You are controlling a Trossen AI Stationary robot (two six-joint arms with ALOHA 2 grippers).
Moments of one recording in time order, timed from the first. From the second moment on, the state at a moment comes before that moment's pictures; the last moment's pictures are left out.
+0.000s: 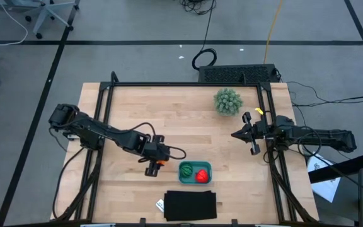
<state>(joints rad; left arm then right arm) -0.25 1.58 1.02 -0.52 -0.03 -0.08 -0.14 0.24 0.02 0.31 -0.29 0.04</state>
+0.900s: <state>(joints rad) -0.21 1.58 1.32 -0.59 -0.01 0.12 -0.14 0.24 0.02 0.31 -0.29 0.04</state>
